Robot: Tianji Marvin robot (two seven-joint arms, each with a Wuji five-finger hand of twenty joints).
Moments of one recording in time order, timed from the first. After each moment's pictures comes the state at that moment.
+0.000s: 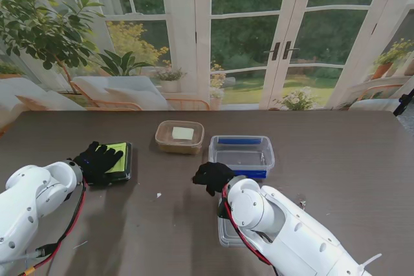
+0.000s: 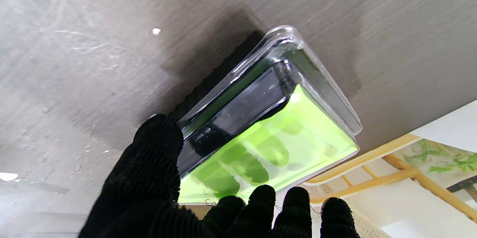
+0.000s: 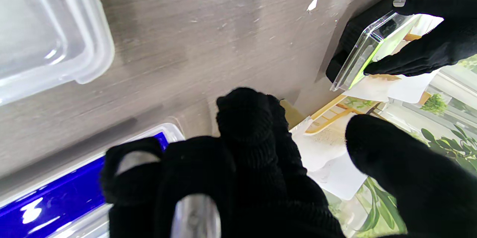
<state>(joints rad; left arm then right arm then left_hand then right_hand) 1.36 -0.96 -1.34 -1.33 1.34 -0.38 -0.30 -1.23 -1.19 0.74 -1.50 -0.29 0.40 0.04 0.92 -0.20 0.16 -0.01 0.14 0.37 -0.03 0.24 0.20 0.30 0.05 0.42 0.08 0.24 0.09 0.45 -0.07 0.19 0.16 0.65 0.15 -0.39 1.20 -0.03 0.66 0.17 0.57 0.19 1.36 0.09 1.00 0.84 1.30 0.14 1.71 0.96 0.78 0.44 1.85 0.72</state>
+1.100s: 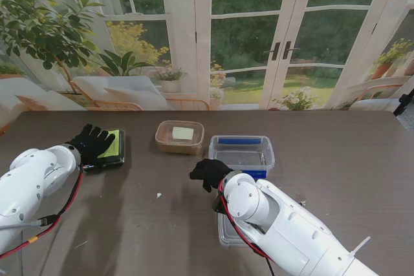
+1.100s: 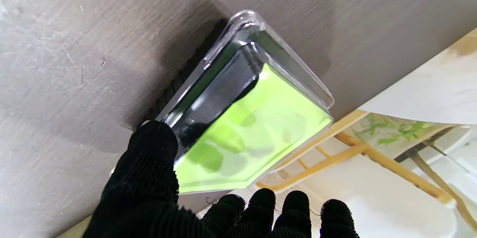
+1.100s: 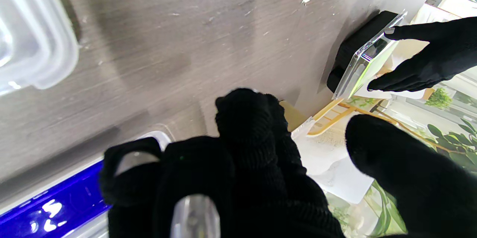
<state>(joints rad) 1.13 -0.93 -1.15 -1.08 1.40 -0.30 -0.15 -1.17 -1.22 0.71 -1.41 -0.21 0.39 0.03 0.92 -0.13 0.07 -0.01 0.16 0.38 -0.02 0.15 0.16 0.30 0.05 0.42 0.04 0.24 0.08 0.45 -0.07 0.19 0.14 0.58 0.15 -0.39 1.20 -0.03 0.67 0.18 0.58 0.19 1.37 0.09 1.00 0.84 1.30 0.15 1.71 0.96 0.78 0.45 1.85 0.72</state>
